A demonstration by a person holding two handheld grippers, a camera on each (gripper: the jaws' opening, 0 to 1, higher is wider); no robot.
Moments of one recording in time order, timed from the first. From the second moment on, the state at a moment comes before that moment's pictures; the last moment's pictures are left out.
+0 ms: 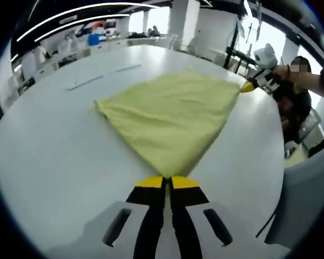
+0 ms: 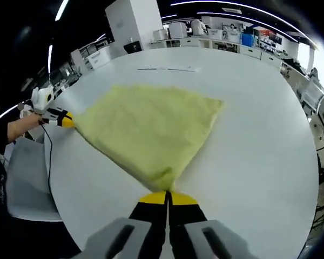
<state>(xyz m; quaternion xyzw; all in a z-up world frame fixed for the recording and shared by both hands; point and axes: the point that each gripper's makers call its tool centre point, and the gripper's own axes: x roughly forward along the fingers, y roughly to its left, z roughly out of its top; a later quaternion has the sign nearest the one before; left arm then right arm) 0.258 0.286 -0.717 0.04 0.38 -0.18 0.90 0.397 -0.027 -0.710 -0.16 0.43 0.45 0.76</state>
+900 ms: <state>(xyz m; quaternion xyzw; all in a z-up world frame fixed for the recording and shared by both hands) 0.237 0.290 -0.728 0.11 0.40 -0.21 0.88 0.382 -0.035 -0.719 -0.20 0.45 0.45 0.75</state>
